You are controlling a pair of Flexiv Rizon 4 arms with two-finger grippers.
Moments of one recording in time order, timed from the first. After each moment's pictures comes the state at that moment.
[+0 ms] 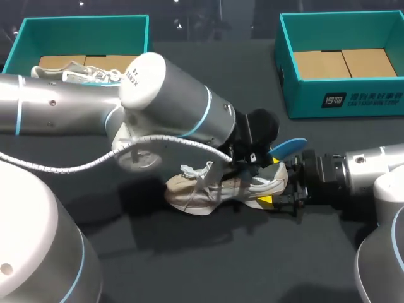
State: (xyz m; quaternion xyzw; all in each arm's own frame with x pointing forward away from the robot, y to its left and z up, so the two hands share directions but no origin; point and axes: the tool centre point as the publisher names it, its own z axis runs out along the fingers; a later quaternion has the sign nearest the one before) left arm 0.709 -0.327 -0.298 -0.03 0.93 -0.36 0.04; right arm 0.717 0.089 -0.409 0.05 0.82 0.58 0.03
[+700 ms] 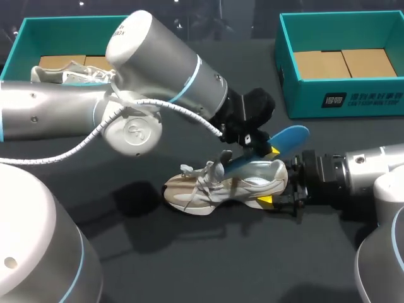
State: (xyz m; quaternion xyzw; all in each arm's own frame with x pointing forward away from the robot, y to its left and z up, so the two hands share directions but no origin) left arm 0.699 -0.321 -0.249 -0.03 0.92 -0.39 -0.04; right arm 0.717 0.089 -0.409 0.05 0.82 0.58 0.03
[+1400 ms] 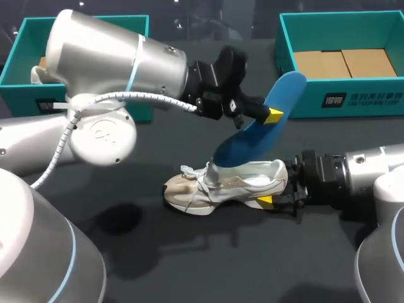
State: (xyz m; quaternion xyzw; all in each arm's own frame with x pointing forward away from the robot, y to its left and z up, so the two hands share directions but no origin) left arm 0.689 -0.306 -0.138 -0.10 0.84 -0.53 -0.06; right arm 0.717 0.089 -0.409 0.05 0.82 0.58 0.03
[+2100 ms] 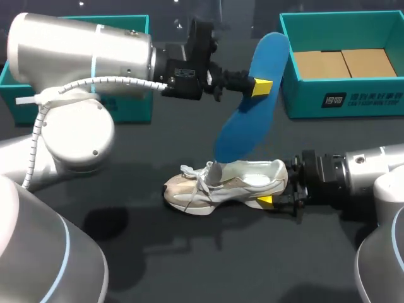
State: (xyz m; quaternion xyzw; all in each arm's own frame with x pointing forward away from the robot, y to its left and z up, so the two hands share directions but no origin) left arm 0.686 -0.281 -0.063 -0.15 0.76 -0.62 -0.11; right arm 0.717 0.089 -0.409 0.05 0.82 0.58 0.03
